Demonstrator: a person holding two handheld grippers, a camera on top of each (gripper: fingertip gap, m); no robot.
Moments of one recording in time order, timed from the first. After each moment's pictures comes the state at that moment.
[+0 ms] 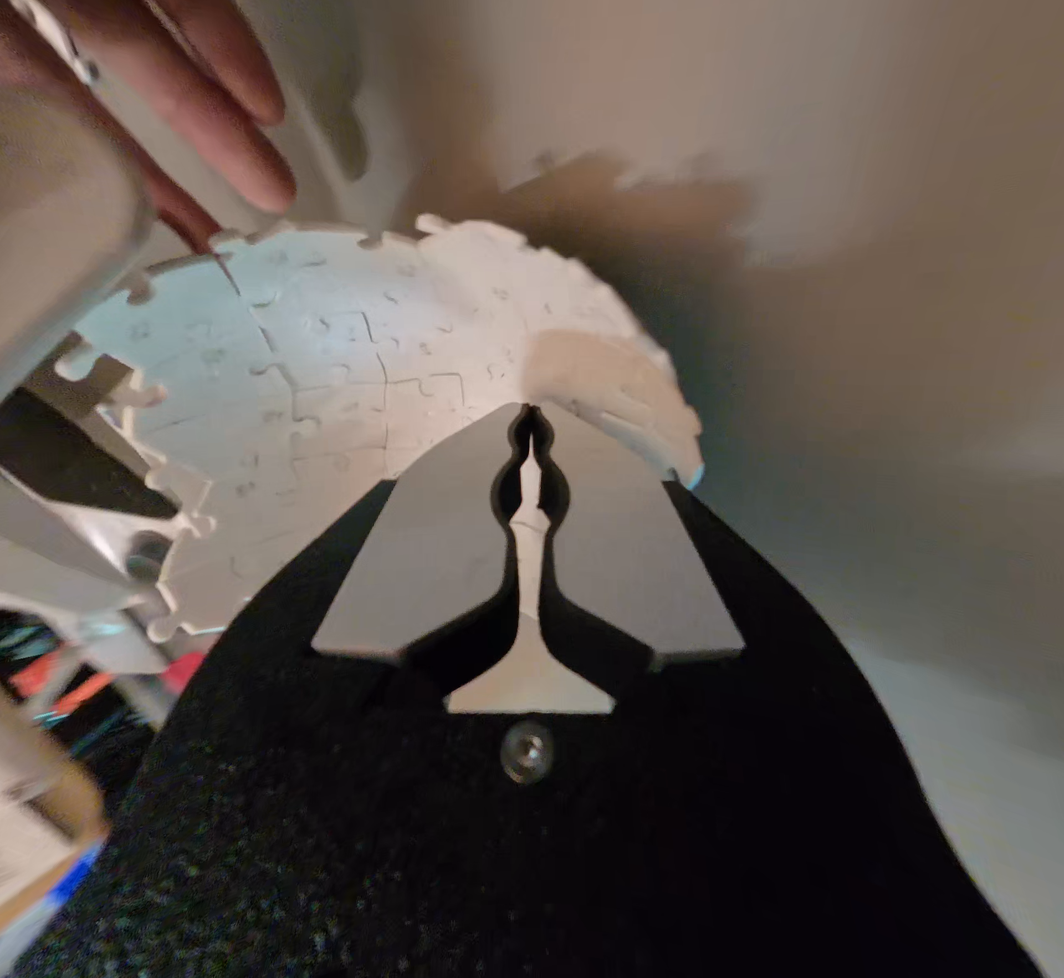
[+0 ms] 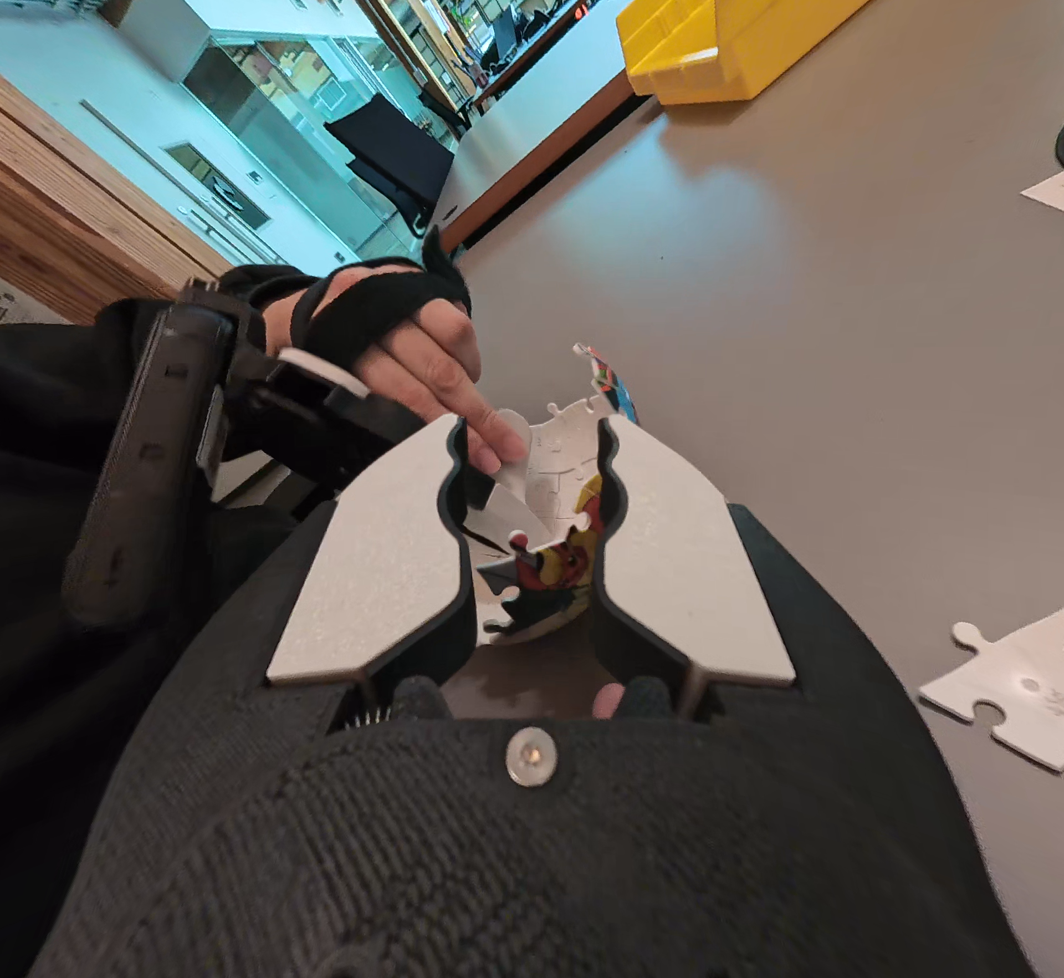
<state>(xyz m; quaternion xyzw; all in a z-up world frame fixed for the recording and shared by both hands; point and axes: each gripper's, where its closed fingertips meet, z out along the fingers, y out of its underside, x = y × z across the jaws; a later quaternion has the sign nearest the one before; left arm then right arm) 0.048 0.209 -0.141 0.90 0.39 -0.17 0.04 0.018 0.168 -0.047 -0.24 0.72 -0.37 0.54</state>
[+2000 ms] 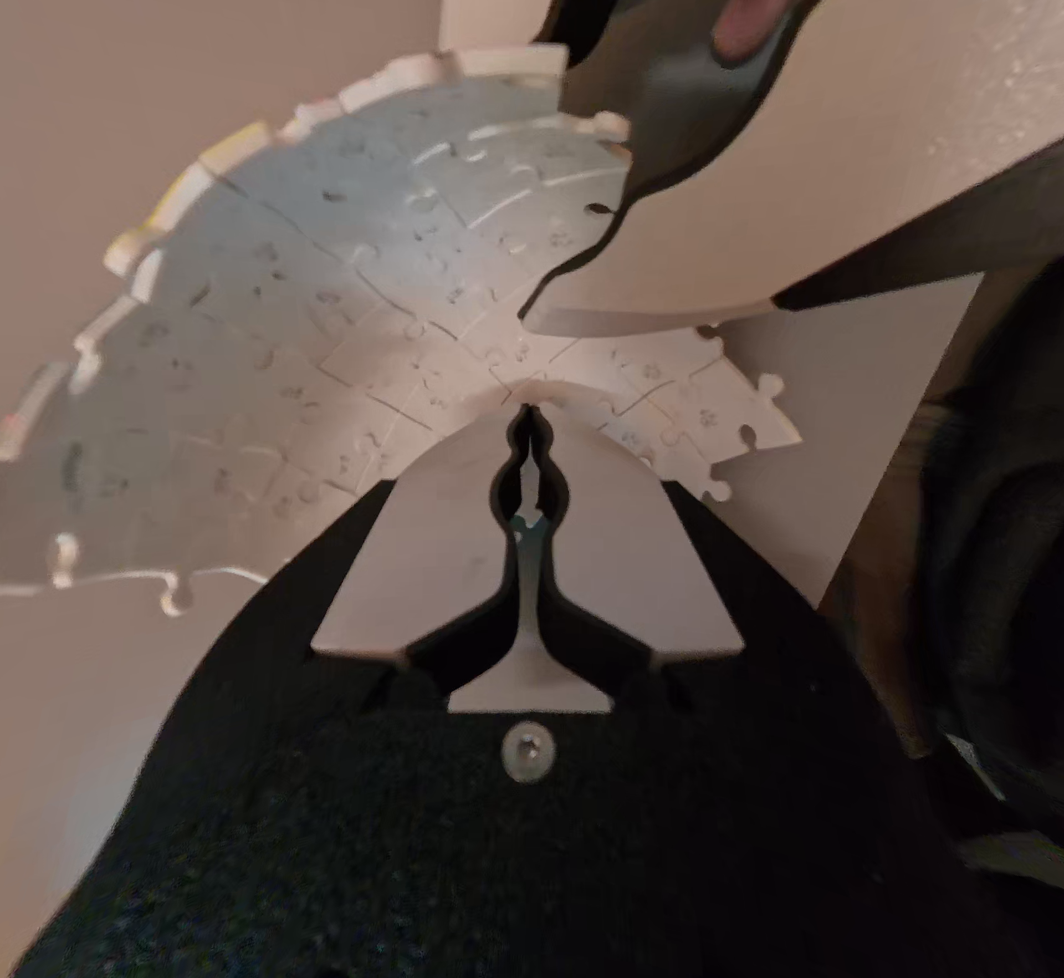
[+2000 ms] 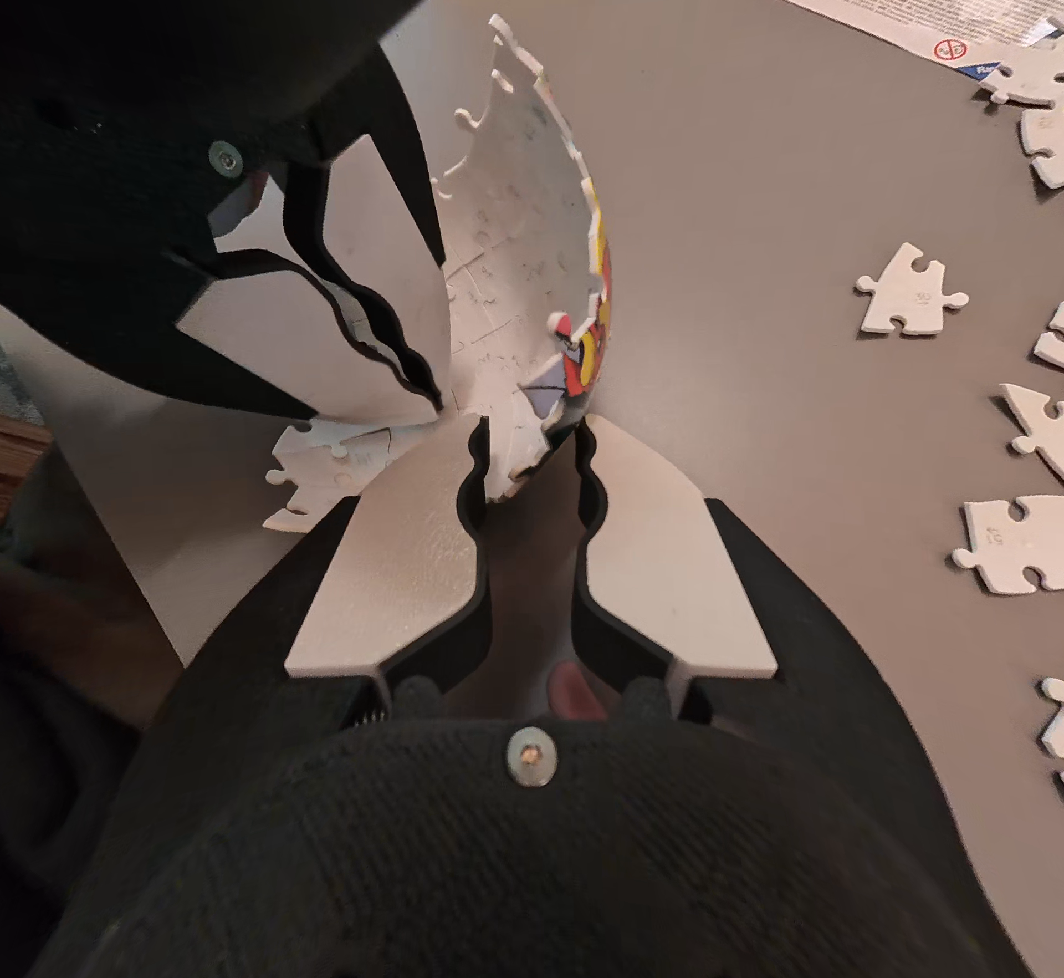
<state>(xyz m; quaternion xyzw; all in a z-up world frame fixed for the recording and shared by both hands) 0.057 0.230 -0.139 0.75 0.66 -0.04 -0.10 0.014 0.219 -0.113 -0.17 0.88 -0.40 0.17</state>
